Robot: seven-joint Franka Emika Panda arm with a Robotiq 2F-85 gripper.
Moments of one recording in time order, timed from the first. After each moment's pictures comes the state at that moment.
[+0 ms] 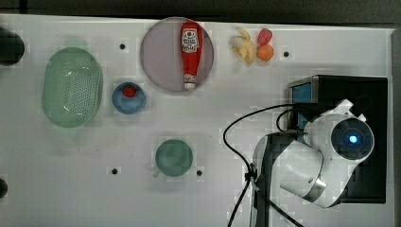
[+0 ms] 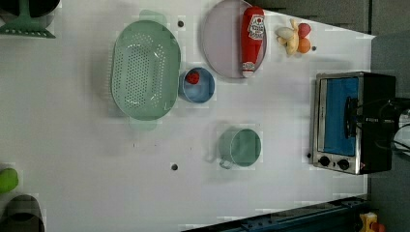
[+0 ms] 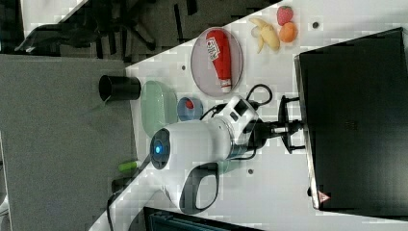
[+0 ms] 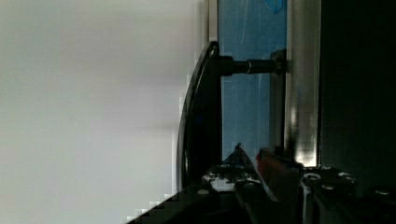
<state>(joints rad) -0.02 0.18 -0.49 -2.24 -0.13 0.93 -1.17</state>
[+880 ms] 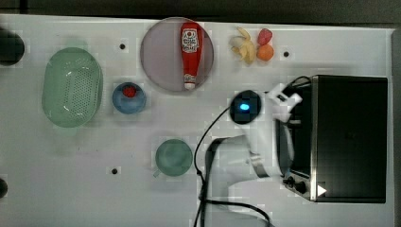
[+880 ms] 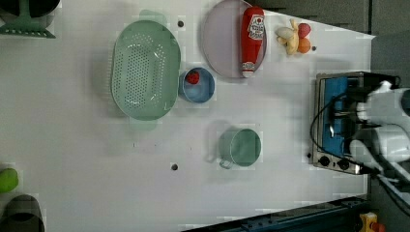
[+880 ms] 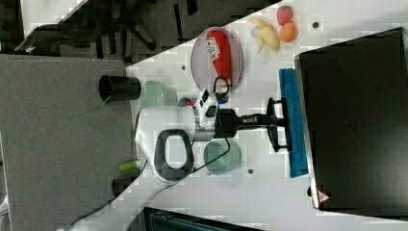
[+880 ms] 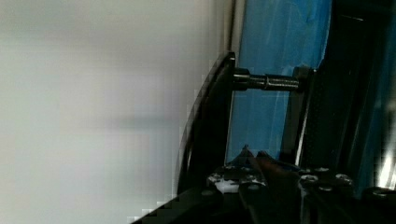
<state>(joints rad) 0.13 0.26 -0.40 -2.24 -0.65 0.83 -0.59</state>
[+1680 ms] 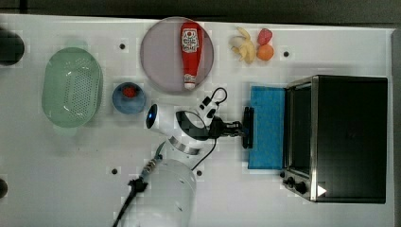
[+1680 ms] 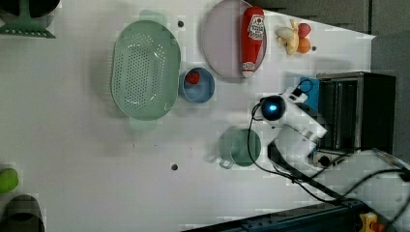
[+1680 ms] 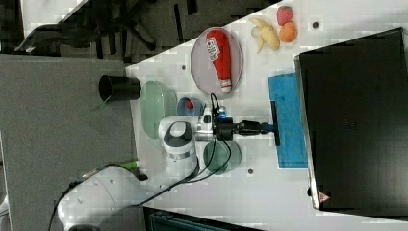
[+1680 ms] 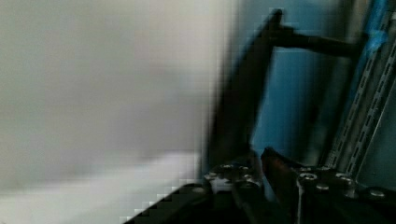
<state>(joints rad) 0.41 0.69 -0.31 -2.14 -0.93 0.65 -0.01</state>
